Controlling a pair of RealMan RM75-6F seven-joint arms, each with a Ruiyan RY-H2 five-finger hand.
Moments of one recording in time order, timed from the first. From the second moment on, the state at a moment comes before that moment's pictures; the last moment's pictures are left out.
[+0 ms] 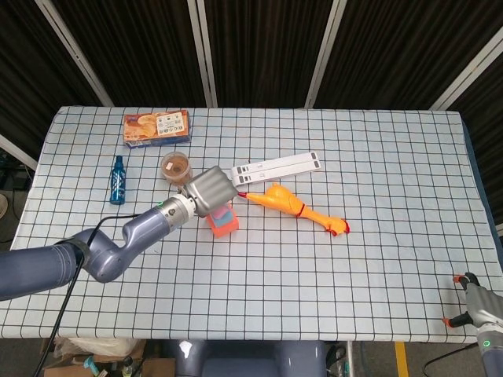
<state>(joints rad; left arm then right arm) -1.44 -1.19 0.03 -1.60 0.87 0.56 0.52 0.27 -1.04 -0.02 -1.70 -0.67 0.99 -0.30</state>
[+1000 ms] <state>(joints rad) -1.45 -1.19 -0.03 -1.49 1.01 0.38 0.32 0.29 -1.06 -0.03 -1.65 -0.54 0.98 -0.35</state>
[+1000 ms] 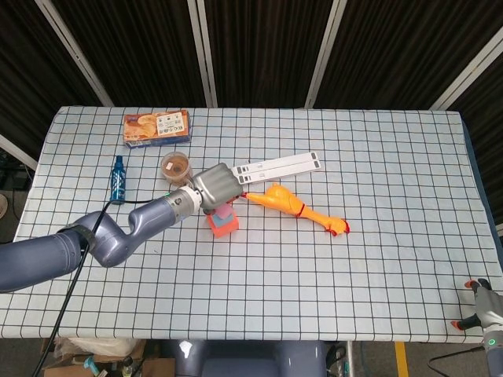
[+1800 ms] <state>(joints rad) -1.50 -1.19 -0.02 -1.45 1.04 0.28 0.22 0.30 -1.06 -0.03 -1.64 -0.50 0.97 -0.37</state>
